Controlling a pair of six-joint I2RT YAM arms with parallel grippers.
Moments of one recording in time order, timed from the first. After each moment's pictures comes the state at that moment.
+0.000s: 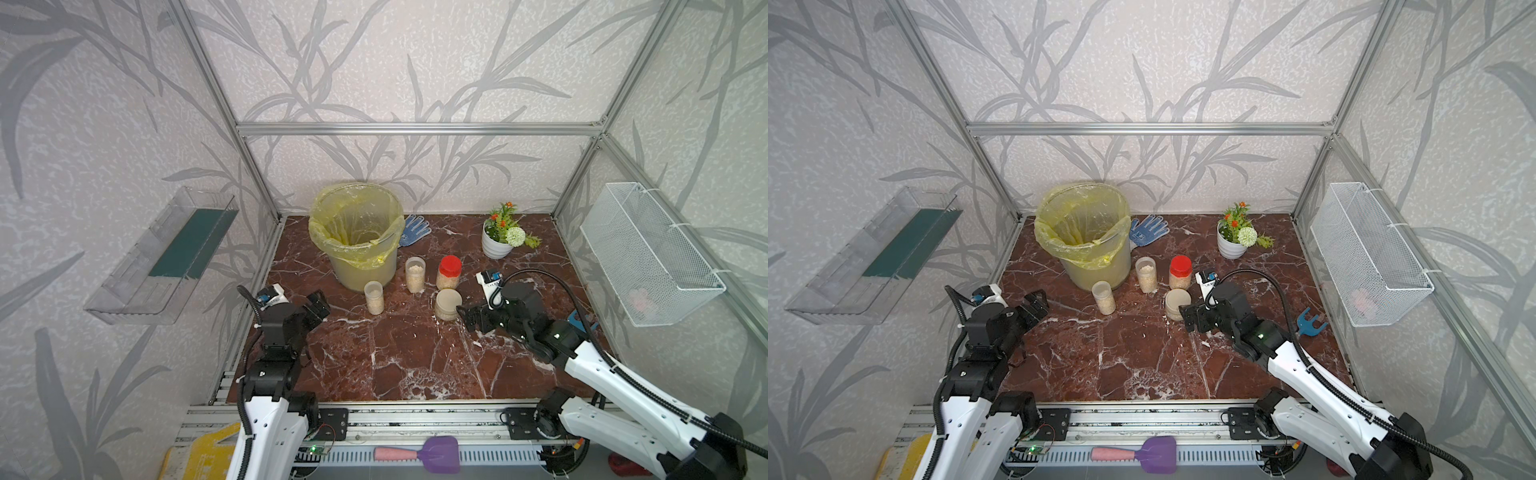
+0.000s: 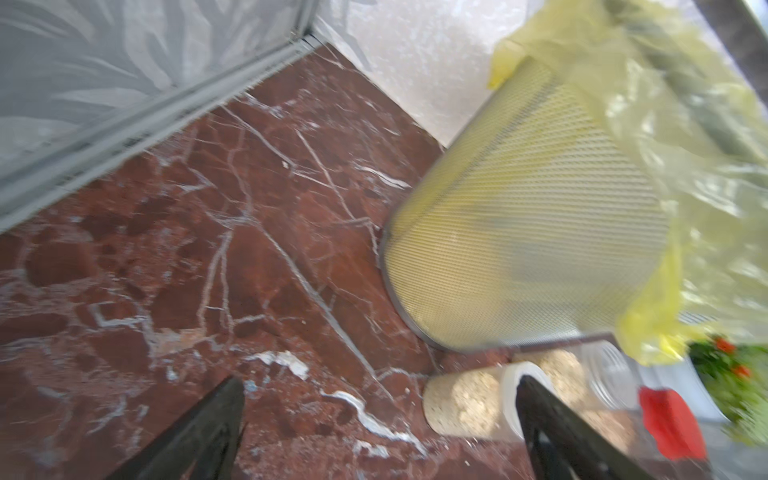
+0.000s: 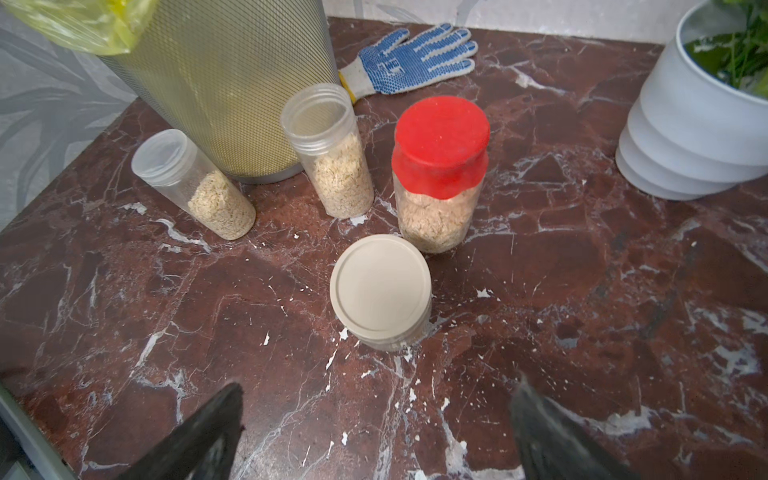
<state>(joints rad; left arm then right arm) 0.00 0.48 0.50 -0.47 -0.04 -0.67 0.64 0.94 0.67 -0.37 0.05 0.26</state>
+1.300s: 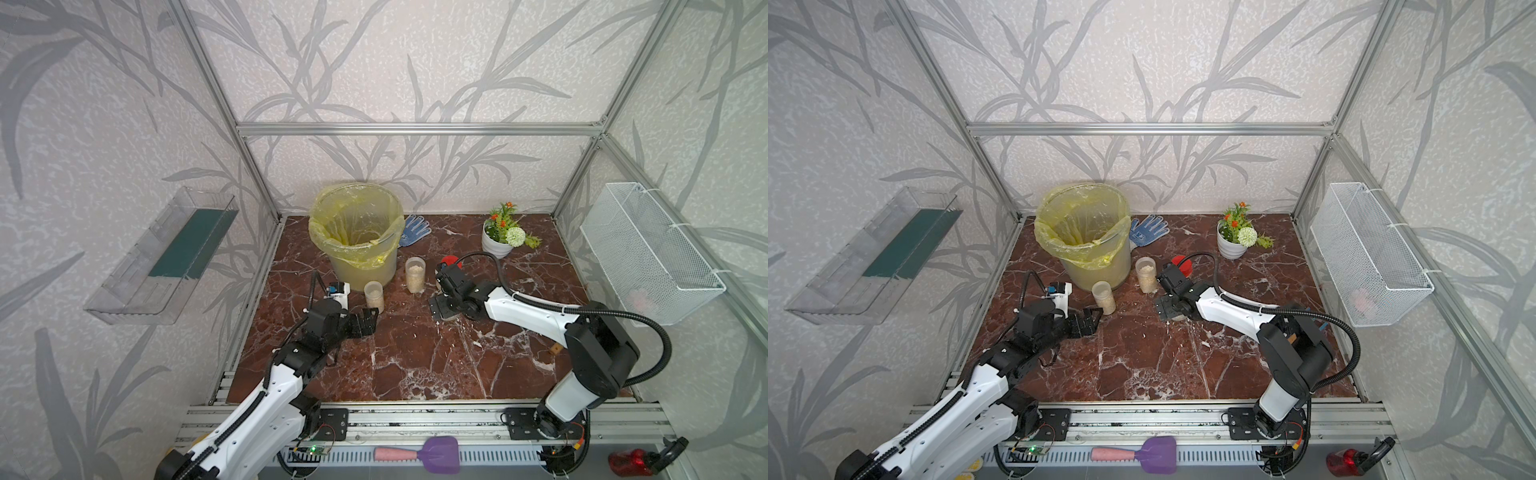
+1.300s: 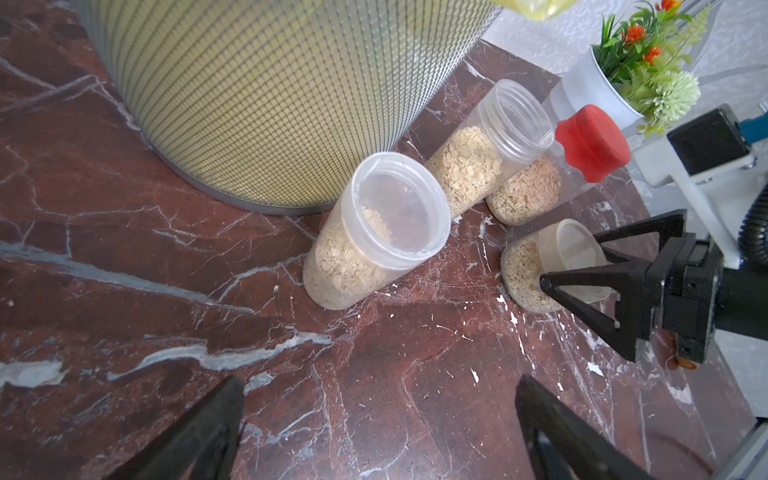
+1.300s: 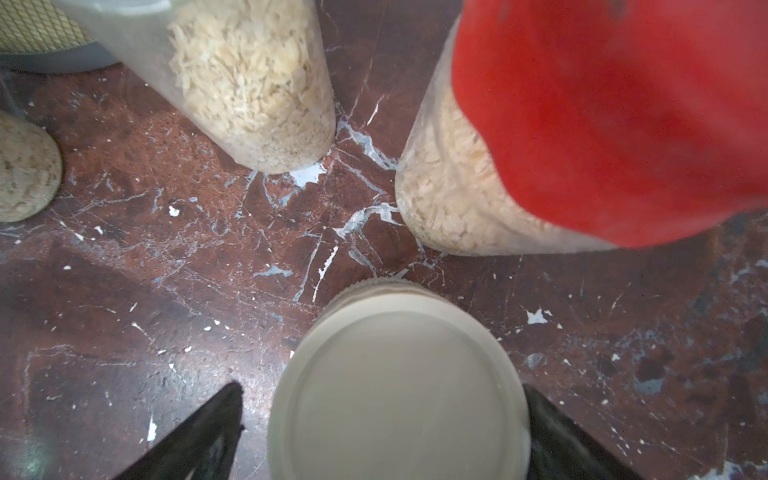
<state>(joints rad) -0.42 0.78 0.40 -0.21 0.07 -0.48 0.73 1.66 1.05 -0.46 0.21 0.31</state>
